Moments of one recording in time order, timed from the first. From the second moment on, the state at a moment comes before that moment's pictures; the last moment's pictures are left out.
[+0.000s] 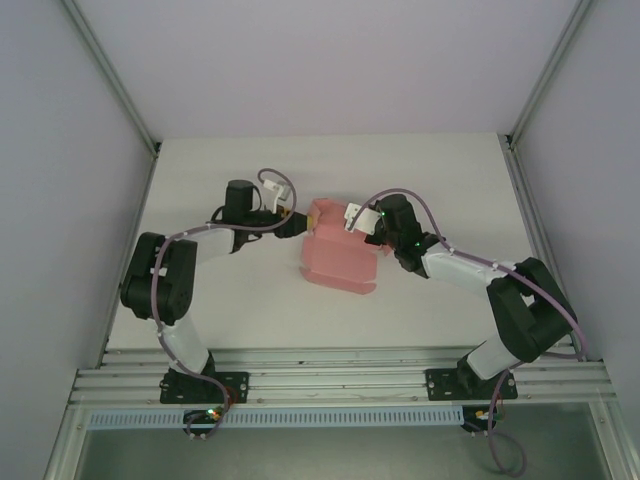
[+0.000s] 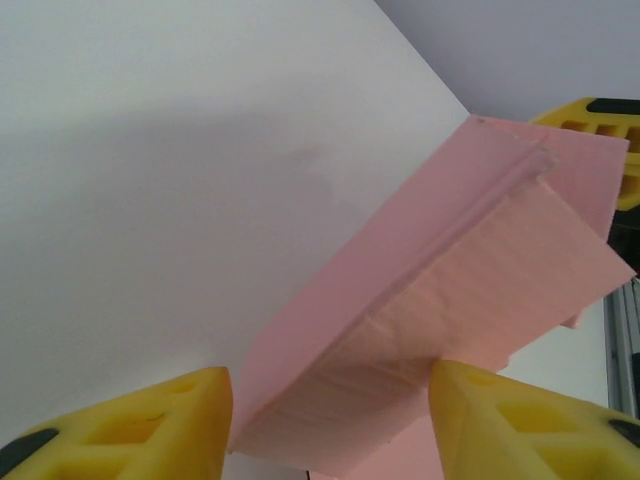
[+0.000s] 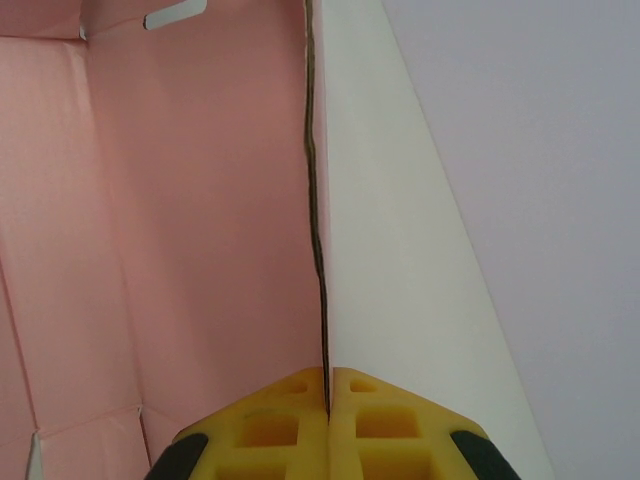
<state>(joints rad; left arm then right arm) -0.33 1.79 0.95 0.25 0.88 -0.21 0.50 1.54 0.84 0.19 0.16 -0.90</state>
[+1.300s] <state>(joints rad) -0.37 1.86 0.92 0.38 0.91 -0.21 0.61 1.66 0.88 0.22 0.45 -1.04</state>
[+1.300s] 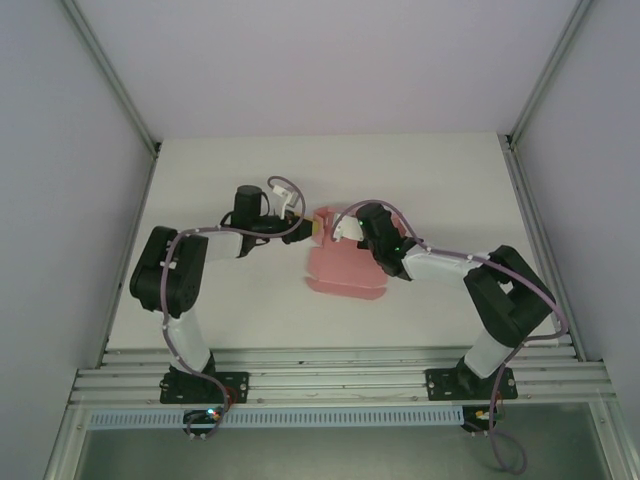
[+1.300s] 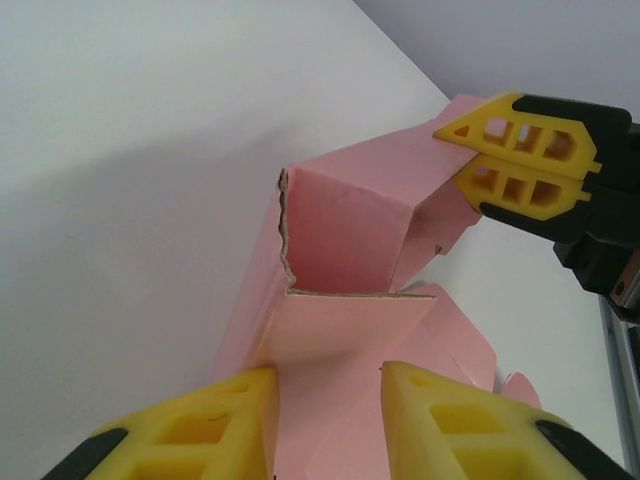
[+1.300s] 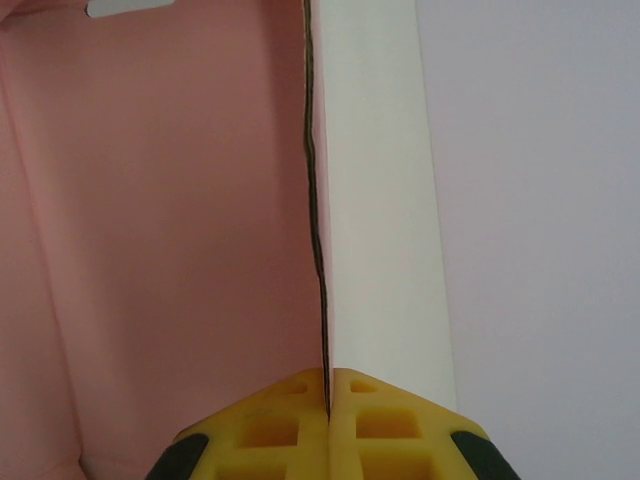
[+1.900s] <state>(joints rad) -0.49 1.84 0.85 0.41 0.72 -0.17 0.65 1.65 0.80 0.33 0.50 -1.05</state>
